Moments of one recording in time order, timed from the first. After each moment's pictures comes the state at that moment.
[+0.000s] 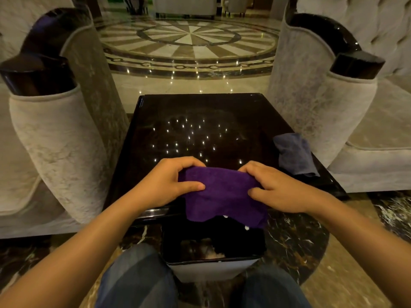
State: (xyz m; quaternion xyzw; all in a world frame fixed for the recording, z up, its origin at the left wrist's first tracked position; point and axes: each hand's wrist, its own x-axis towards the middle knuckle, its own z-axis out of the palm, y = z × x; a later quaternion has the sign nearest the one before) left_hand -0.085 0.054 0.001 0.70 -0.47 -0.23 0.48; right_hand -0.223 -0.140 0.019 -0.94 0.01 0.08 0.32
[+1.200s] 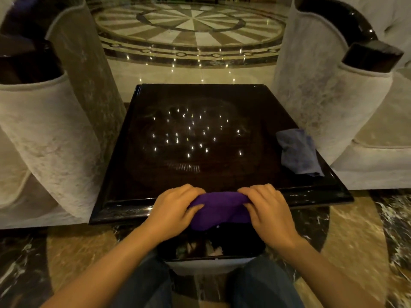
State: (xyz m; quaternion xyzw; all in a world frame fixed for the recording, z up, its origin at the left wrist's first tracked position) left_hand -0.101 0.045 -0.054 0.80 -0.53 -0.02 0.27; right_hand -0.237 -0.117 -0.048 -0.97 0.13 -0.19 0.11
